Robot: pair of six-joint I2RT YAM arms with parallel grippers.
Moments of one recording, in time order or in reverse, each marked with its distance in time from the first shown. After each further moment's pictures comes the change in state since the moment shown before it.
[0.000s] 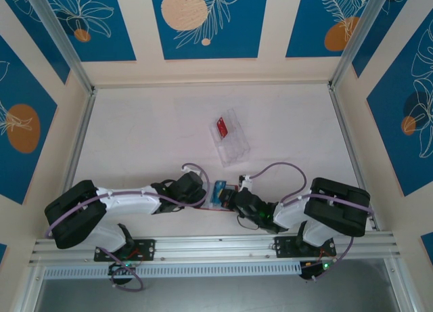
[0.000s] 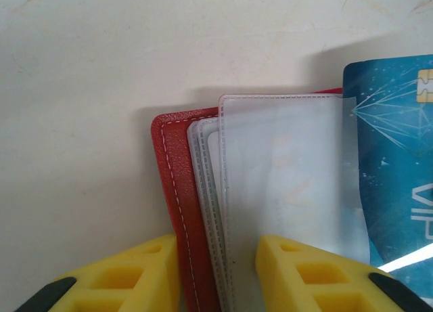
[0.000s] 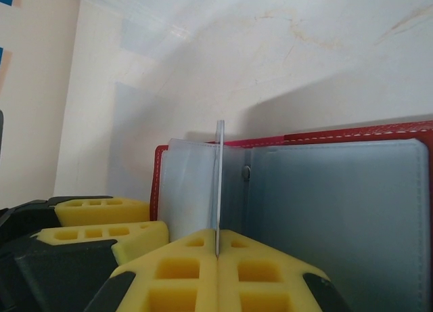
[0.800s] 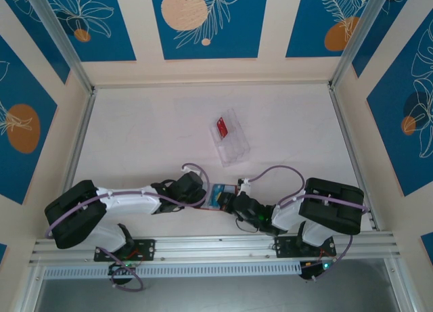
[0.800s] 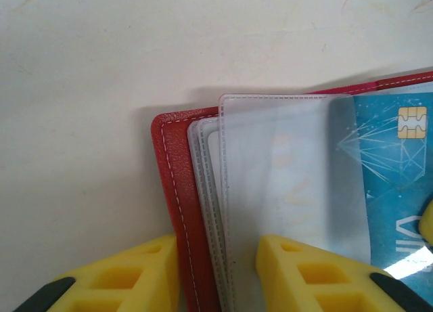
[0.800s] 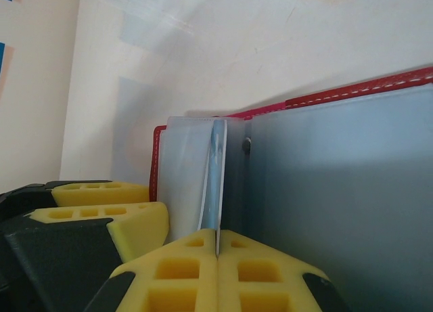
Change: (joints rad) left arm 0.000 0.000 0.000 0.000 0.000 0.000; right arm 0.049 0.031 -0.007 0.026 0.025 0.048
